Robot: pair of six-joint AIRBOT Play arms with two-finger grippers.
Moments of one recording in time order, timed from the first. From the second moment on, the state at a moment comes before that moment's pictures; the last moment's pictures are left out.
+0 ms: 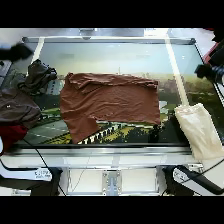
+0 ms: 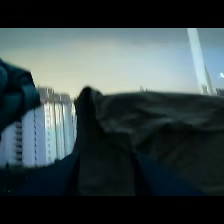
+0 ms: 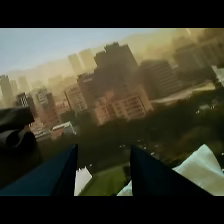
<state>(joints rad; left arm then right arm) 0.39 -1.48 1.73 0.94 -1.20 -1.15 -0.26 -1.12 1.24 -1.65 0.82 1.74</state>
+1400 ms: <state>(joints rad) 0.29 -1.42 0.79 0.81 -0.83 -1.28 -0.33 -0.93 0.98 -1.12 0.87 1.43</state>
